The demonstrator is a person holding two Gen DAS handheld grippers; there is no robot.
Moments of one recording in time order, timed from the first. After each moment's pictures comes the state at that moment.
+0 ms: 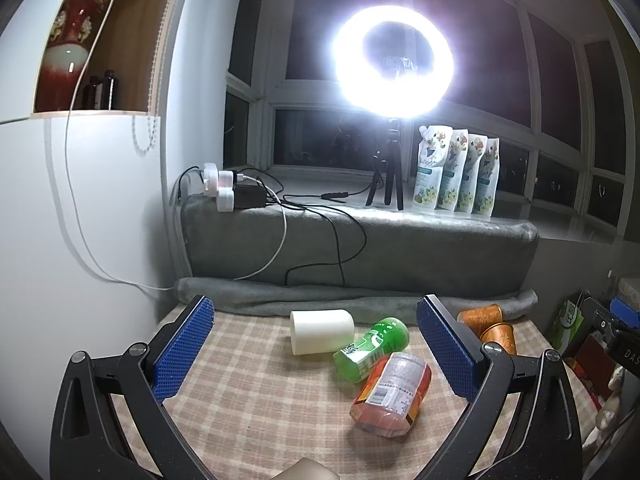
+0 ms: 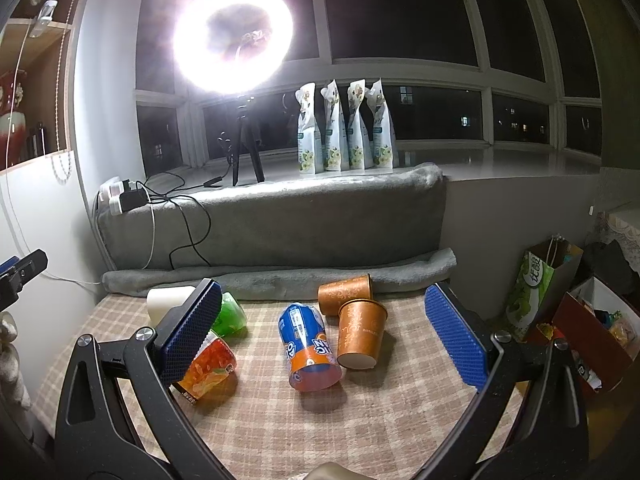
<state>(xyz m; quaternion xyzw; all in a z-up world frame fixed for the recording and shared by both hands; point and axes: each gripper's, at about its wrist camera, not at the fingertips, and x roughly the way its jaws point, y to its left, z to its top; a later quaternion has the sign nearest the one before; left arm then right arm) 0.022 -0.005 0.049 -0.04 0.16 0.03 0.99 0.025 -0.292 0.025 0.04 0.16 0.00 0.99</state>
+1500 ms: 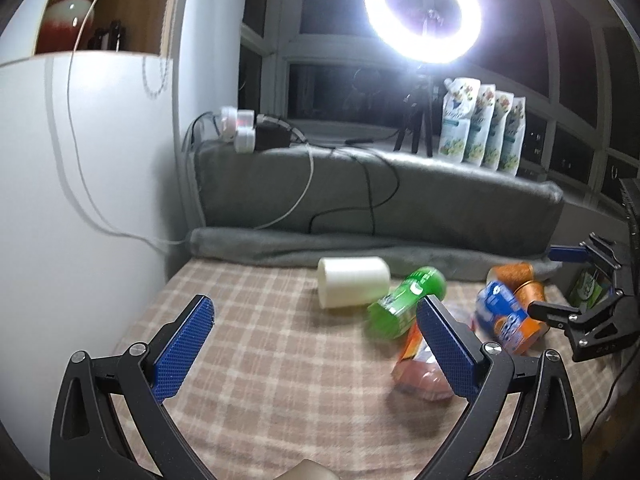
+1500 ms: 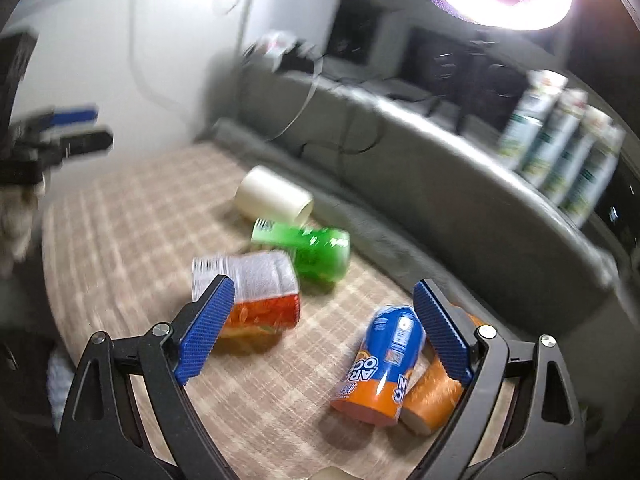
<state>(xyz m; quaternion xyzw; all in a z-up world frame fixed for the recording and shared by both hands) 0.038 0.032 -0.002 -0.04 0.24 0.05 0.97 0.126 -0.188 -0.023 -0.26 0.27 0.30 0.87</state>
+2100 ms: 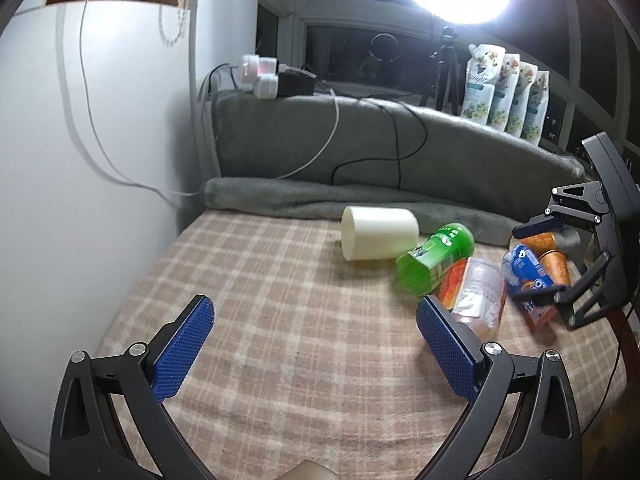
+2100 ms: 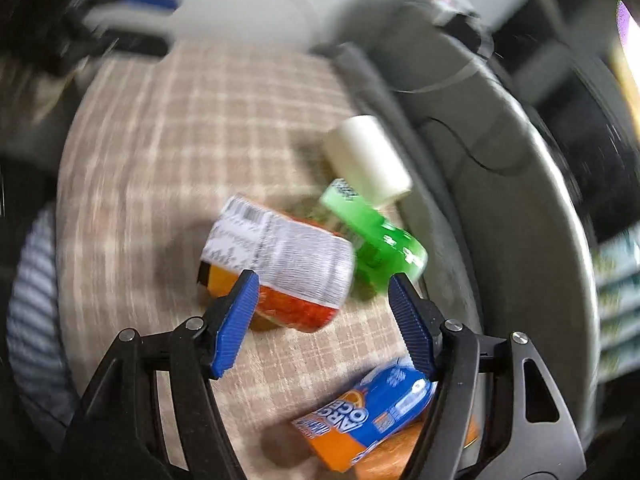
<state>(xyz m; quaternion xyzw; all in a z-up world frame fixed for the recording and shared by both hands) 0.041 0.051 -0.036 -0.06 0.30 0.07 0.95 0.133 -0.118 -0.069 -0.52 0.27 0.43 0.68</state>
